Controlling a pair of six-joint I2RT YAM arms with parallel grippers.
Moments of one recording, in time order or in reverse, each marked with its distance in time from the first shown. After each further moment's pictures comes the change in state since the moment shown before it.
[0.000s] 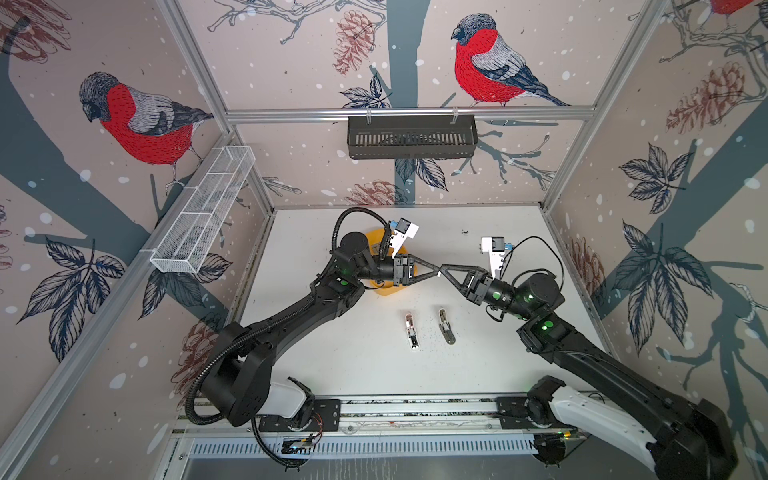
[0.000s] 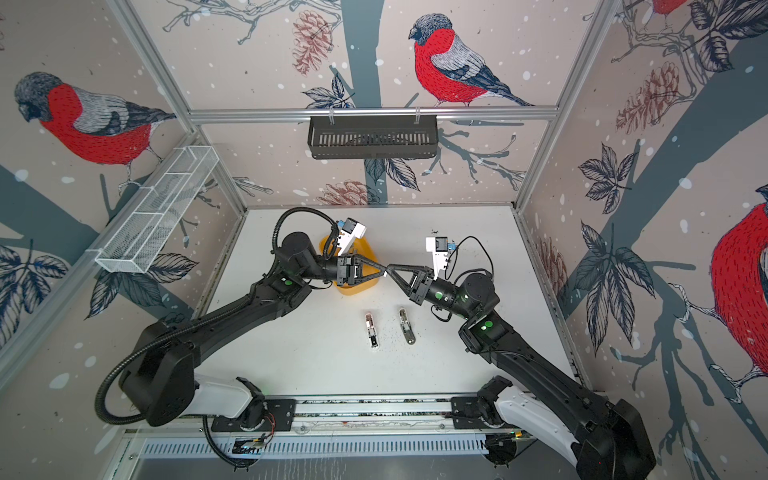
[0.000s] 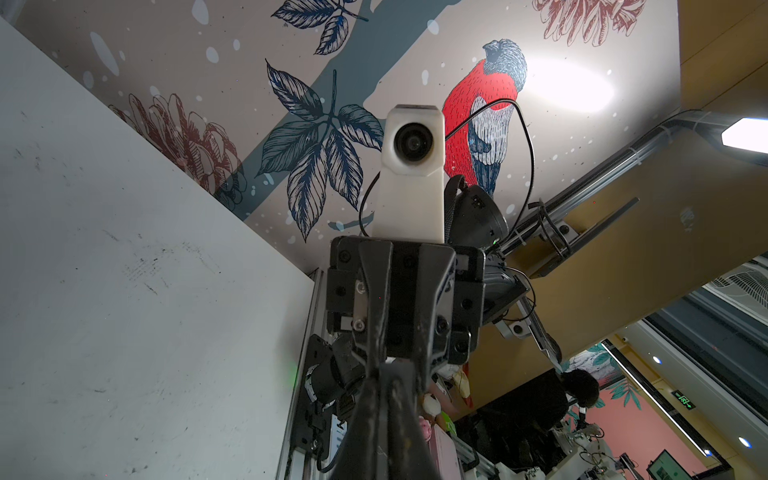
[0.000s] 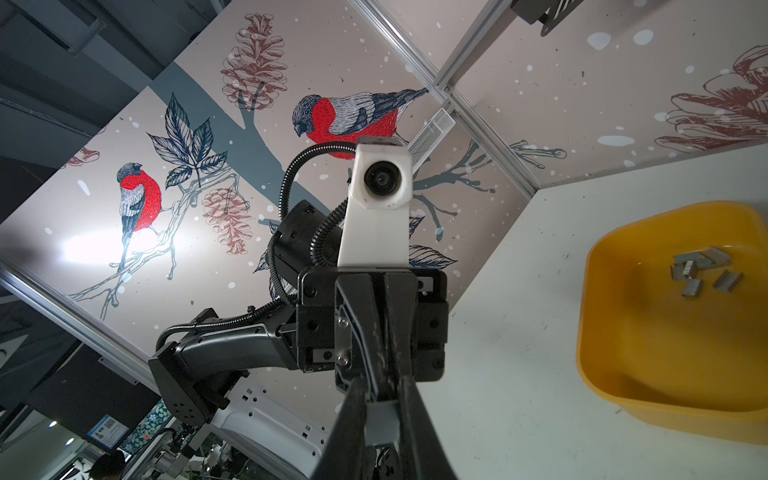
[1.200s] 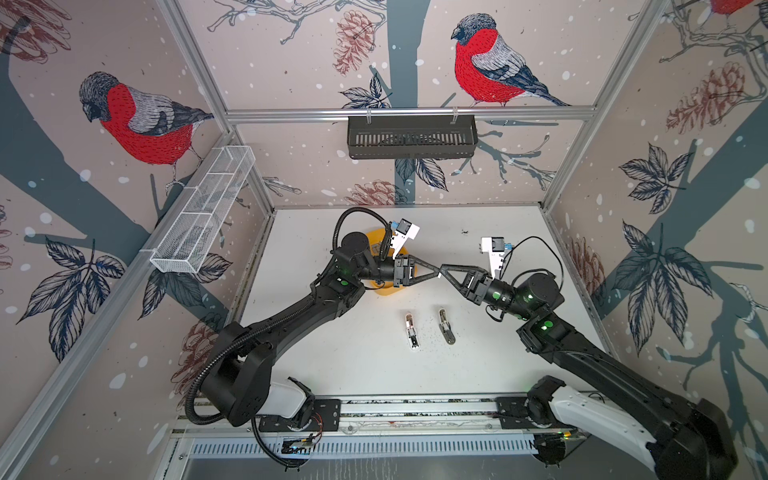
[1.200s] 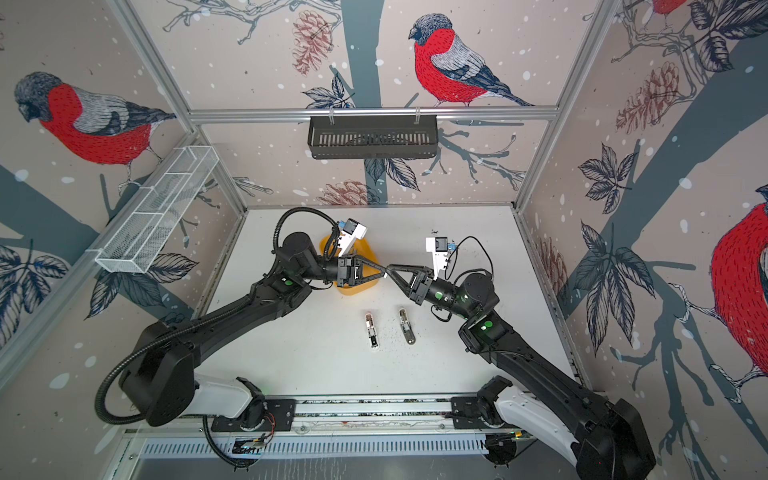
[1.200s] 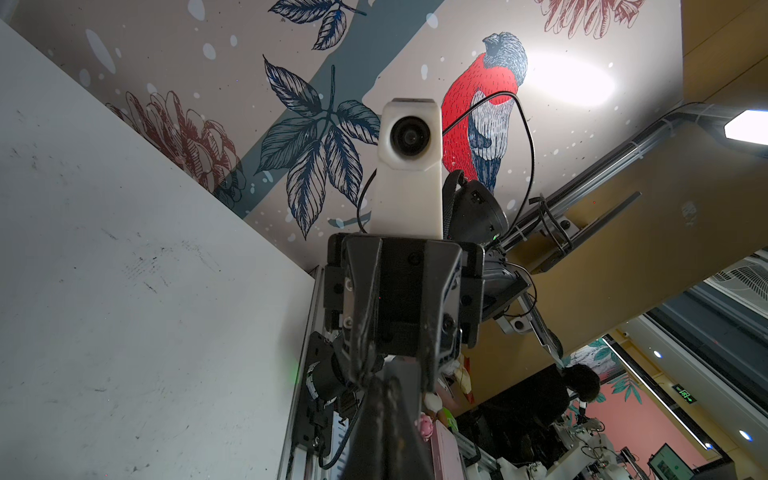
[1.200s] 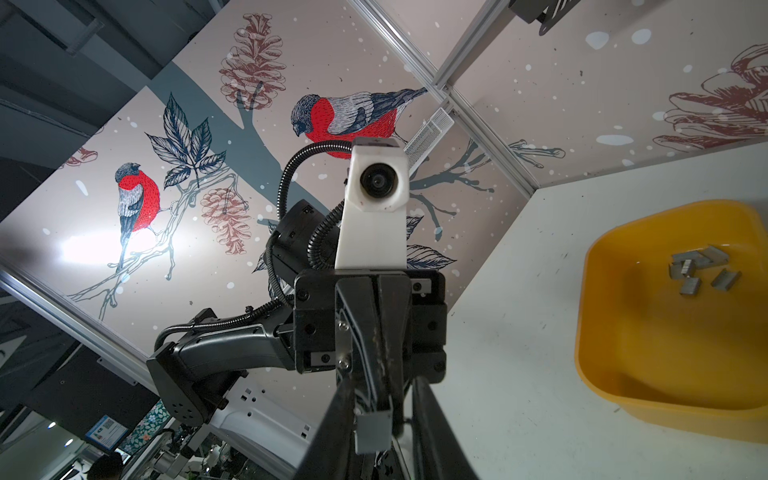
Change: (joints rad) left arm -0.005 0.003 0.000 -0.004 0.006 0.019; right arm -0.002 0.002 -0.002 0.002 0.000 0.000
